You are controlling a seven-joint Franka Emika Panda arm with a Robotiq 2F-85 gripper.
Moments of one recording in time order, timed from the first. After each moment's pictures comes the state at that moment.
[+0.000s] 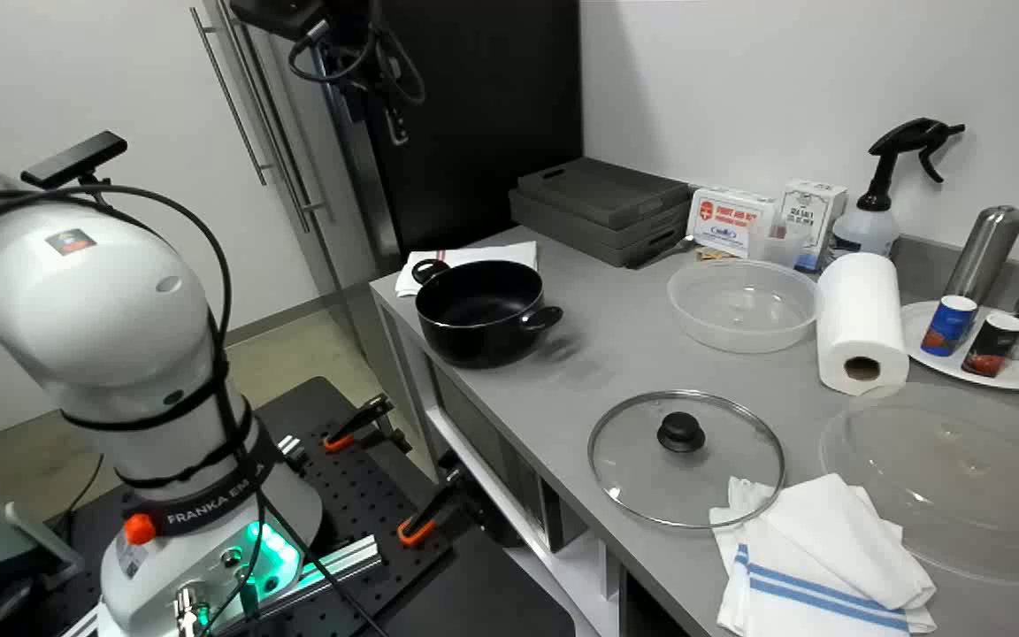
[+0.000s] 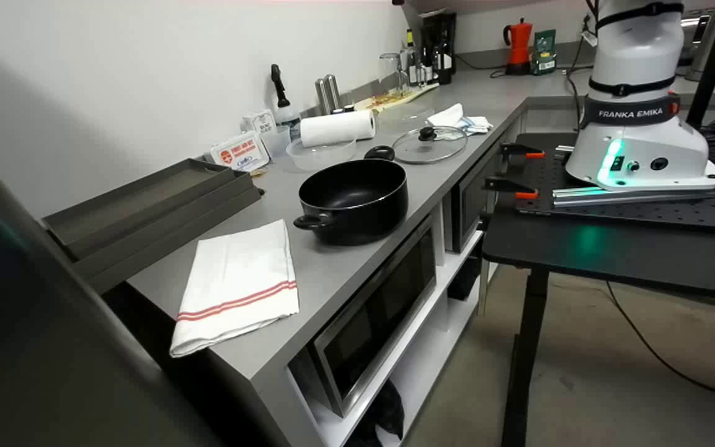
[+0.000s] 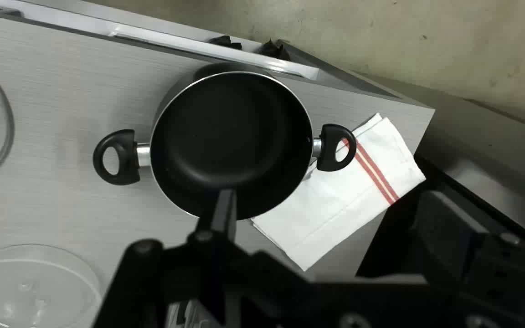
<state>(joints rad) 0.18 -0.71 0.09 -2.58 0.27 2.06 0.09</state>
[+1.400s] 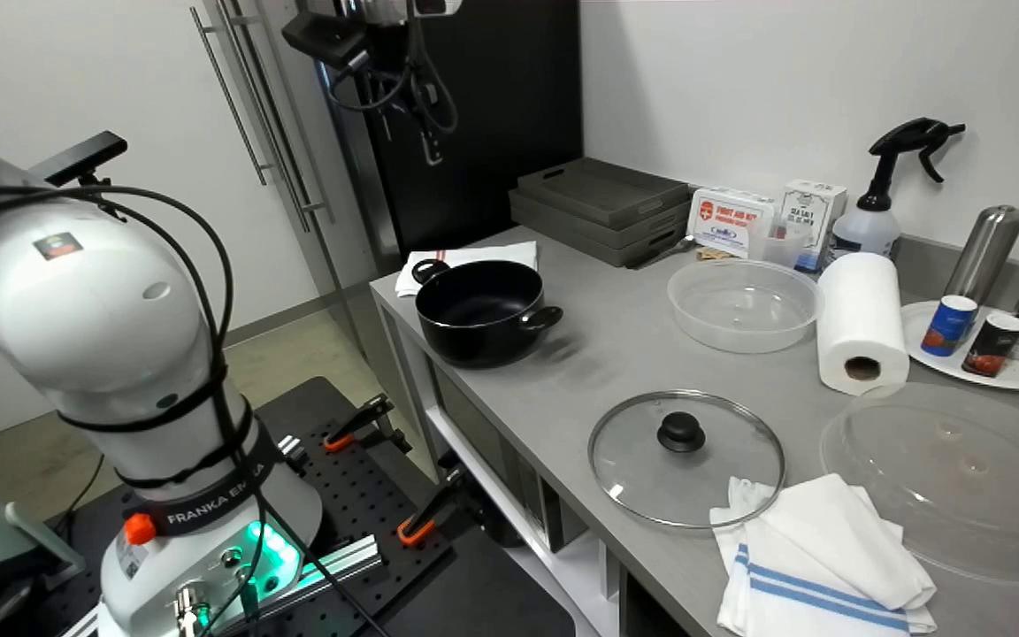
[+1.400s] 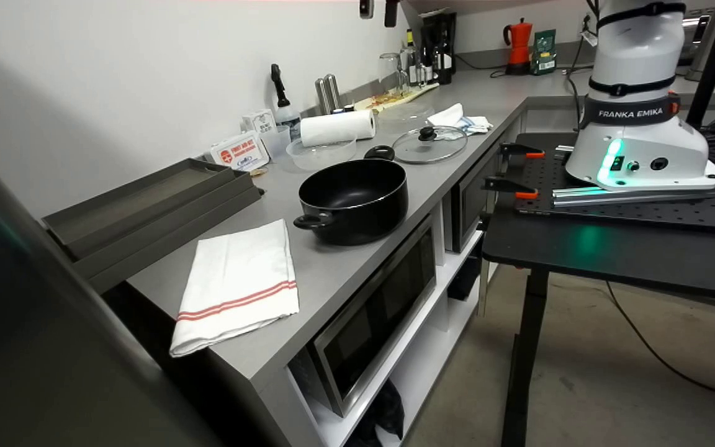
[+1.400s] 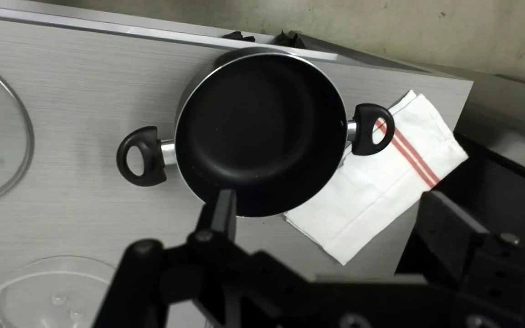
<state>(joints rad) 0.11 -0.59 0.09 -2.57 0.26 2.16 0.11</state>
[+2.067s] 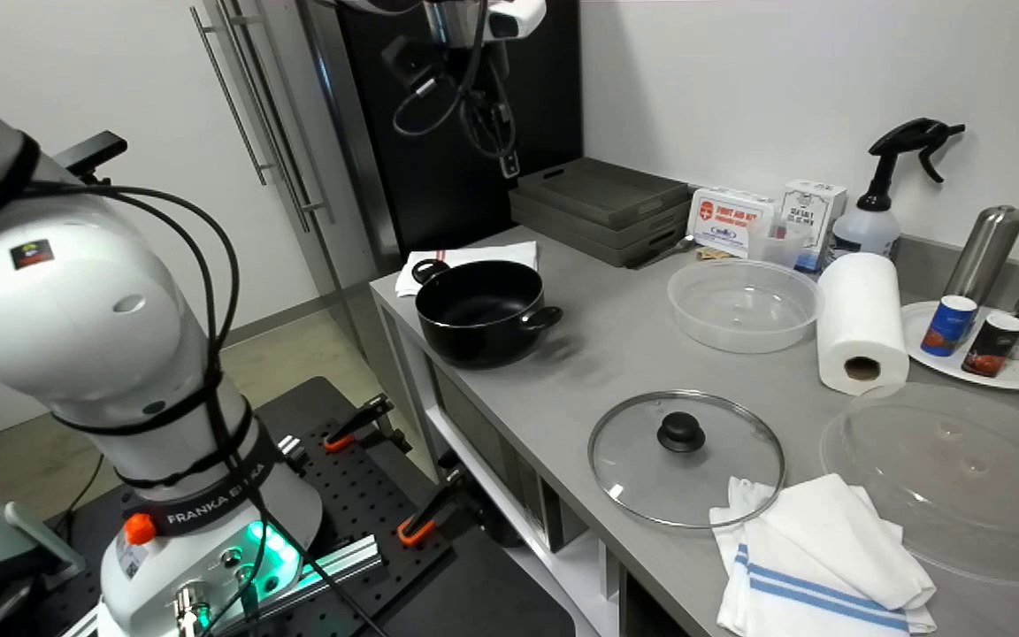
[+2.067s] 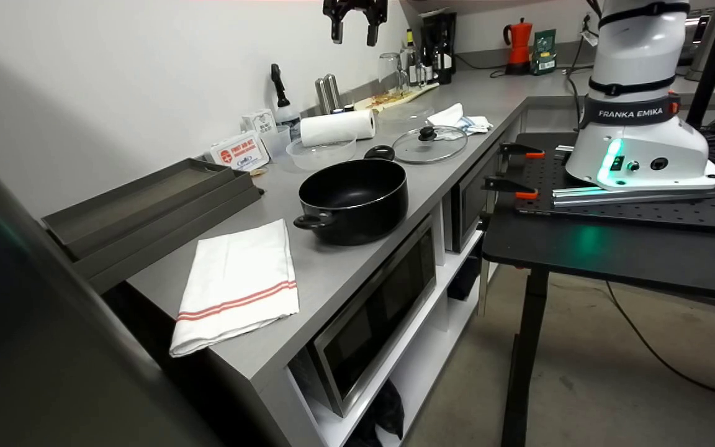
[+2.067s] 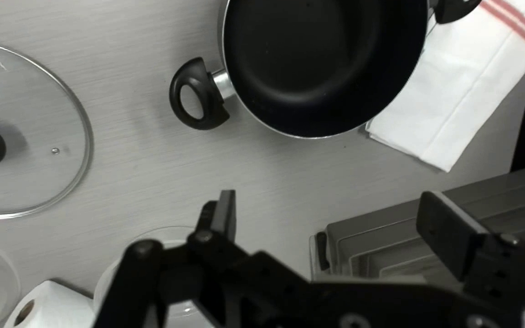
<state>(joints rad) -0.01 -0.35 0.09 -2.48 0.18 2.37 0.33</state>
